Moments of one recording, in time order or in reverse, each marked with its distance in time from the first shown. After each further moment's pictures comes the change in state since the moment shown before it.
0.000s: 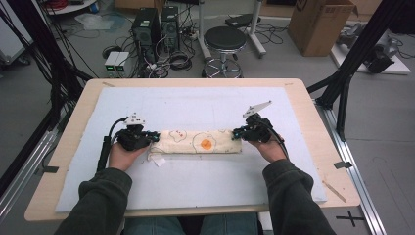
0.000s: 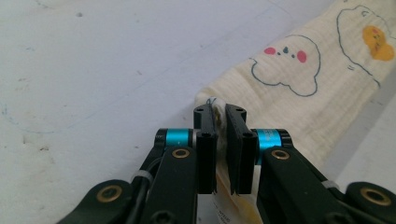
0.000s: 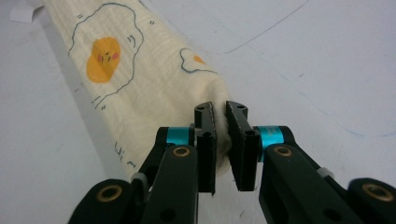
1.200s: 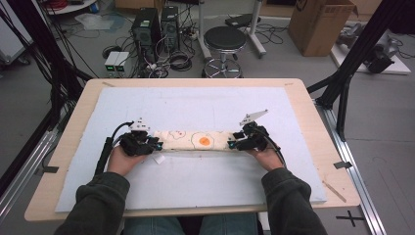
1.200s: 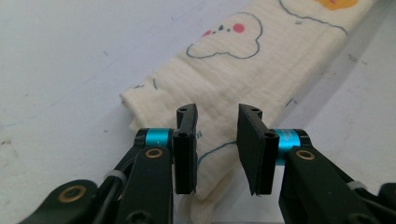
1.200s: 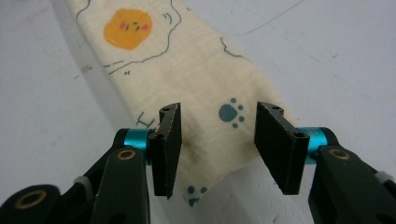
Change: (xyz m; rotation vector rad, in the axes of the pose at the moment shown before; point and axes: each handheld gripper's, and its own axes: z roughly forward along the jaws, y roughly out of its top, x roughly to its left) left arm -0.015 -0.005 -0.002 0.104 -0.047 0.096; right arm 0.012 -0.019 0.017 -0.007 0.015 0.009
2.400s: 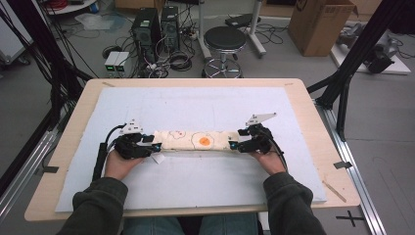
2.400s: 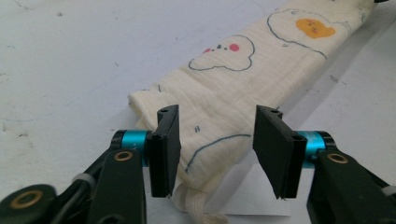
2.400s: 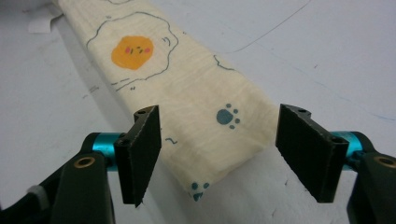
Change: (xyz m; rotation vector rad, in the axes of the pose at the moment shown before) left arm -0.005 -0.009 -0.017 -0.136 0.000 -0.043; right arm 0.003 -0.010 -0.013 -0.121 -0.028 0.052
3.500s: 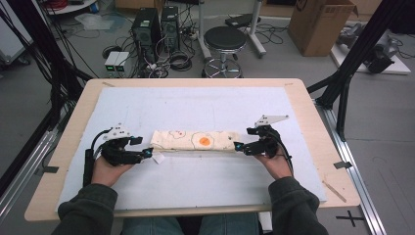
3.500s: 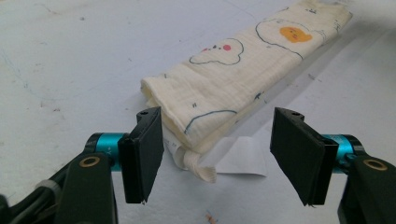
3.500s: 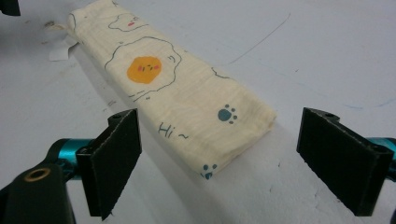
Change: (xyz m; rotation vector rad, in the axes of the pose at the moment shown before) left arm -0.004 -0.010 -0.038 -0.034 0.016 -0.018; right arm 0.008 -0.005 -0.028 -0.072 -0.022 0.056
